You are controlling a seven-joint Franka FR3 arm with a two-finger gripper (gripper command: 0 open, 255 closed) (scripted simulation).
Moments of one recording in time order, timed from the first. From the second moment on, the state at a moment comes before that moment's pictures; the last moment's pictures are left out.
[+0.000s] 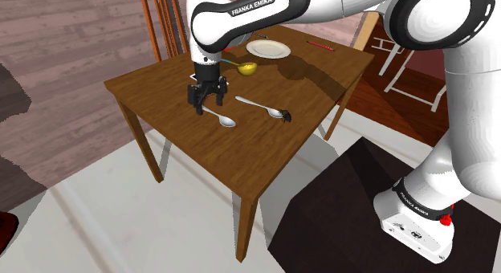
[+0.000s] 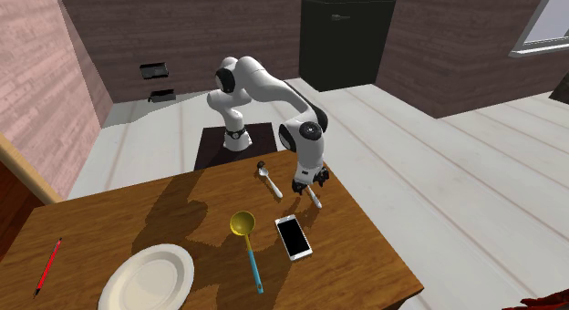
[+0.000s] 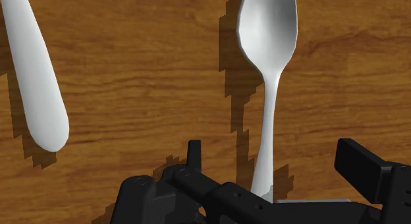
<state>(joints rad) 0.25 0.63 0.23 -1.40 0.05 1.92 0.21</state>
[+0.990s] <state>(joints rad) 0.25 0.63 0.23 -1.38 0.05 1.89 0.21</state>
